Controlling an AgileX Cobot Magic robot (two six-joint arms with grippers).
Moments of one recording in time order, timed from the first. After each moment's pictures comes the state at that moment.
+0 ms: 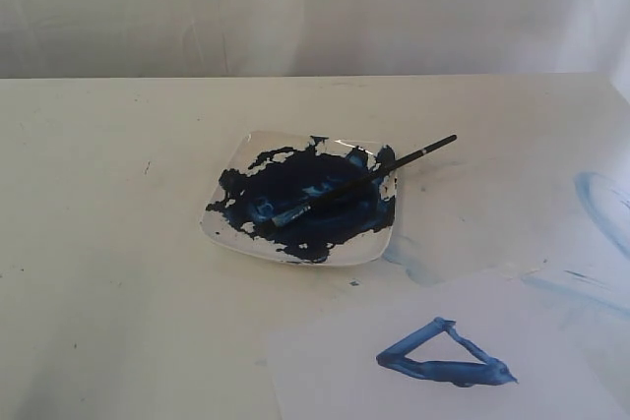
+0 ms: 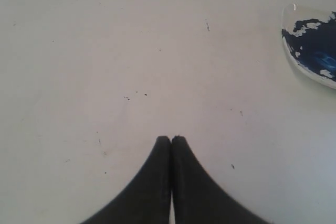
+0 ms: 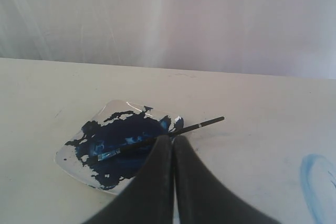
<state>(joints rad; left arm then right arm) -0.05 0.00 0.02 -0.07 0.40 -0.04 0.46 0.46 -0.80 0.01 0.69 0.06</state>
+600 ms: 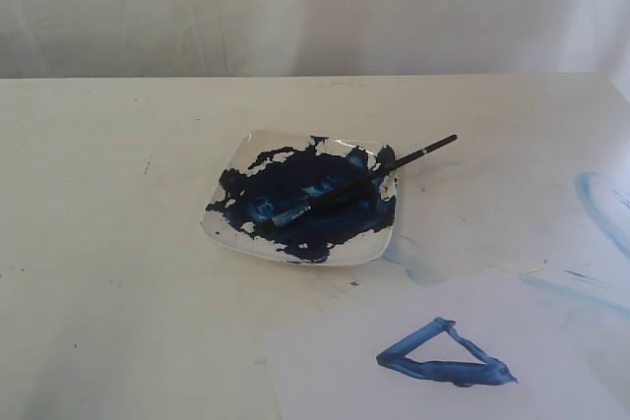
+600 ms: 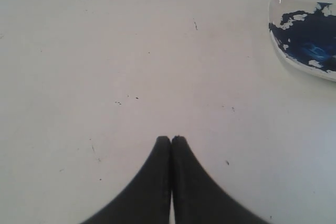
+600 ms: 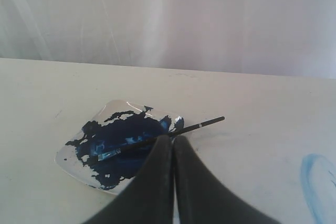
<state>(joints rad) -0.11 0.00 0.02 -0.02 0.40 -0.05 0.46 0.46 -0.80 0.01 0.69 0.06</state>
